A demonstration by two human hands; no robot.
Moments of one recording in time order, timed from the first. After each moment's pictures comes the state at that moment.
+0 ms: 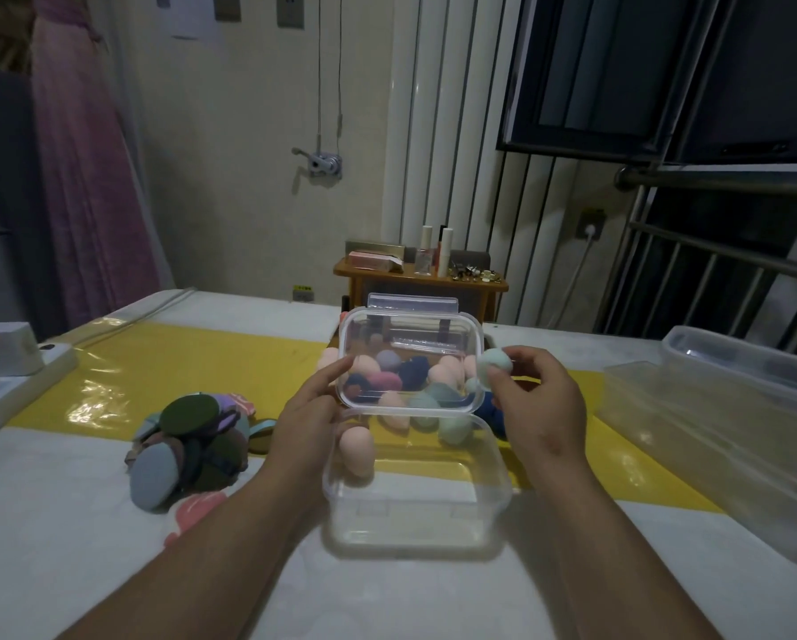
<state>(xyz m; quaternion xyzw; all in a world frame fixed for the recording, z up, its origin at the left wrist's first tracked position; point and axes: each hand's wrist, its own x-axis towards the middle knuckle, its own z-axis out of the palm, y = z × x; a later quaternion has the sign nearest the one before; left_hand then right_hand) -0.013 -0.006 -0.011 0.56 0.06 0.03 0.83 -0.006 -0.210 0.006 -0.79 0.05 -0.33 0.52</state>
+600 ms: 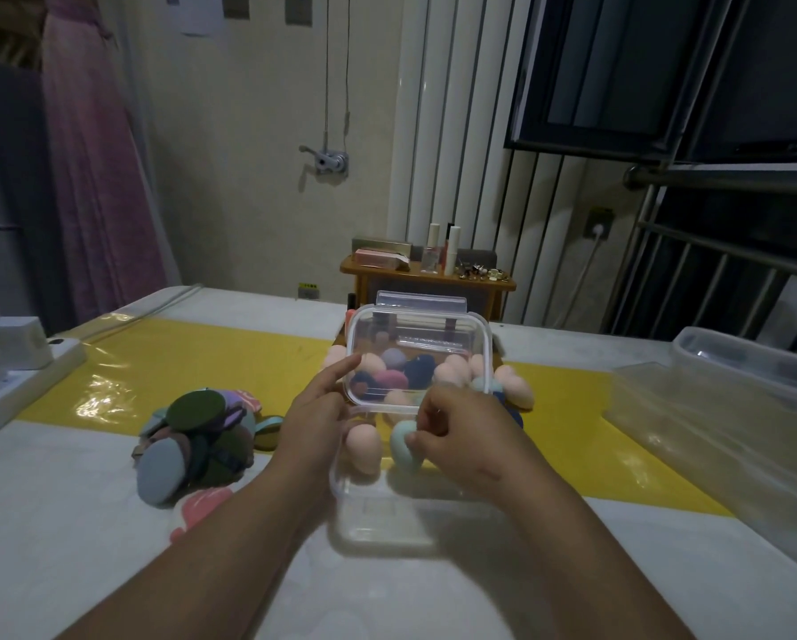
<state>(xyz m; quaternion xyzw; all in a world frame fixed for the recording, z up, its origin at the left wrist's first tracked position) -0.010 -0.008 -0.011 0.55 0.06 0.04 0.83 -0.025 -0.169 0.015 -0.96 -0.10 -0.06 0.26</state>
